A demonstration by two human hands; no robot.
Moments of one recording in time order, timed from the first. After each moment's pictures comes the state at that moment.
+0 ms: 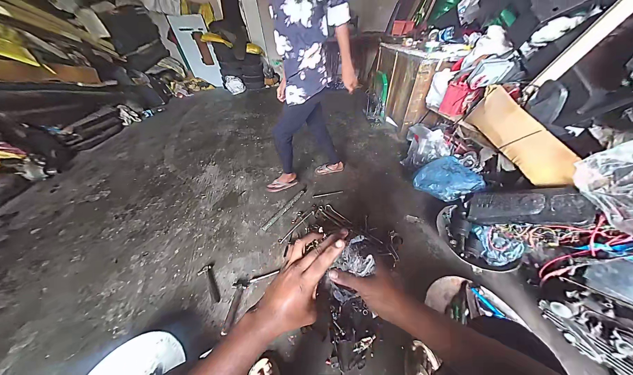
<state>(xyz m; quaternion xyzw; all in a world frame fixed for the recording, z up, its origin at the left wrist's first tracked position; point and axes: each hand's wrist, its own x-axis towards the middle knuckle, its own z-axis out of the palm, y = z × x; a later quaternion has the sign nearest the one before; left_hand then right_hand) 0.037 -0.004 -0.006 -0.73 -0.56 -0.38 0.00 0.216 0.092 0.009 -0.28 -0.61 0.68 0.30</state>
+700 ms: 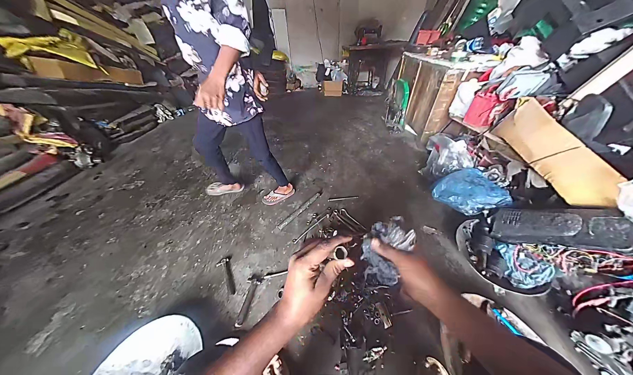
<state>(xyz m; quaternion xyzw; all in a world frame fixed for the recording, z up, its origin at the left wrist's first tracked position) 0.032 -0.012 0.002 -0.60 -0.51 -0.62 -0.03 0.205 0.132 0.014 -0.34 -0.58 0.64 0.37</state>
